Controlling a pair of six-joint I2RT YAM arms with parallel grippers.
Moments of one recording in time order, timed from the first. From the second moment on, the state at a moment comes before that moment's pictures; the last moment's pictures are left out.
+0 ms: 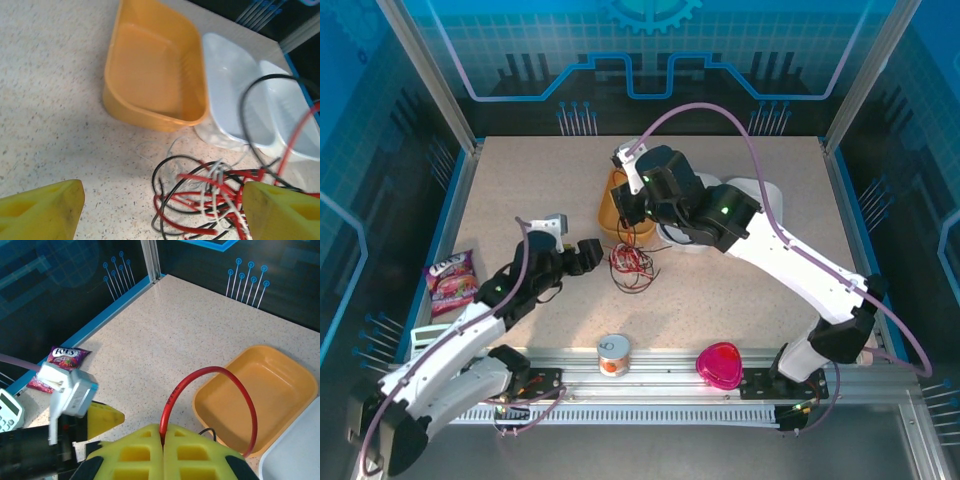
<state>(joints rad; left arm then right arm) -0.48 0.82 0.58 -0.26 -0.03 -0.59 0.96 1.57 1.81 -0.77 0.18 0.25</state>
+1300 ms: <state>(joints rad) -0.48 1.13 0.51 -0.01 0.18 -0.32 0.96 1.50 1.82 -0.76 0.10 0.28</state>
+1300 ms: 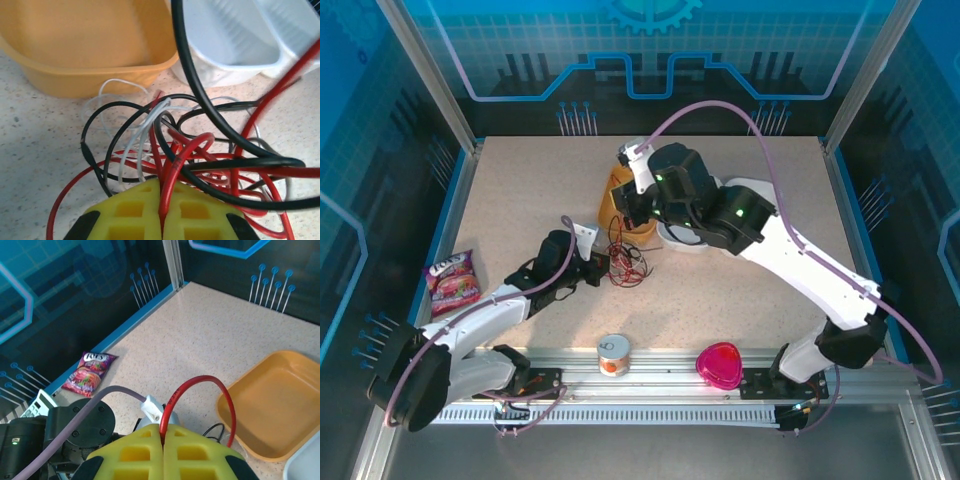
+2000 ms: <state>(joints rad) -0.47 1.07 0.49 -0.11 0.16 -0.30 0.81 1.27 1.81 -0.86 0.37 0.22</state>
